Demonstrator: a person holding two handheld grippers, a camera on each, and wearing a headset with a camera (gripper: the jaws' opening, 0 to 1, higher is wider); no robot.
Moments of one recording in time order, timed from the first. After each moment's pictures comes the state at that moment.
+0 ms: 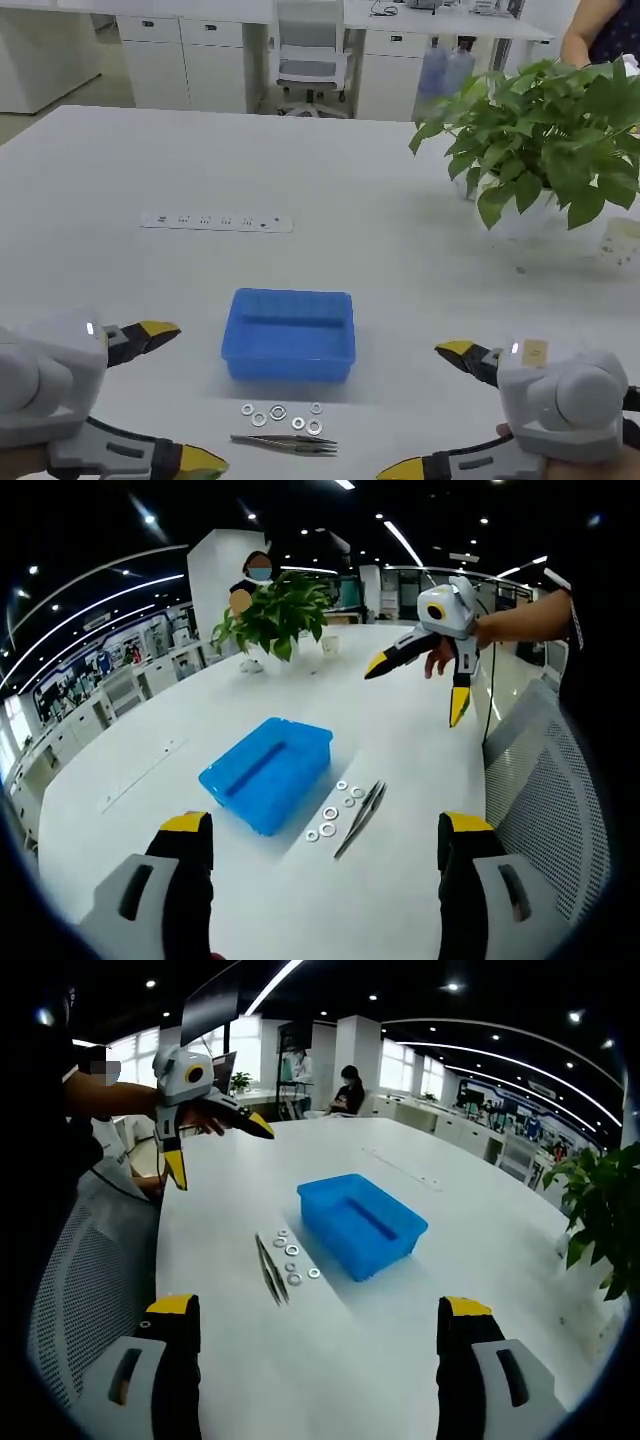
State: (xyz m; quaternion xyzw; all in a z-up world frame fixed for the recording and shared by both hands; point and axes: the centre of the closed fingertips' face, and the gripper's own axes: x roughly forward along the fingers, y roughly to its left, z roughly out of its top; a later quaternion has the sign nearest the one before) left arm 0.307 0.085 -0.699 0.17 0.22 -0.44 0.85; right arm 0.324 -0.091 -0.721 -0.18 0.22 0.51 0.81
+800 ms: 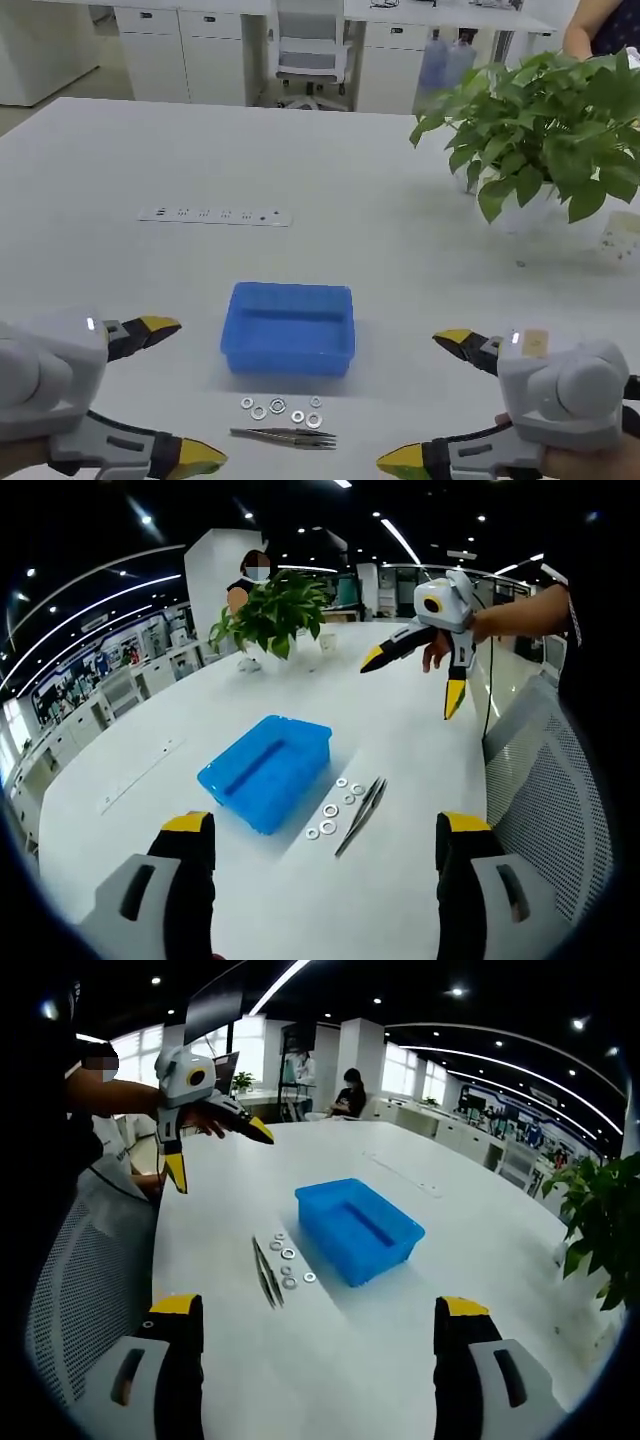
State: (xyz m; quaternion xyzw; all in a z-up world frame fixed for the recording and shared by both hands) left arm 0.307 0.086 -0.703 0.18 0.22 -0.44 0.85; right arm 0.329 -0.090 -0.717 -0.19 0.21 0.51 0.81
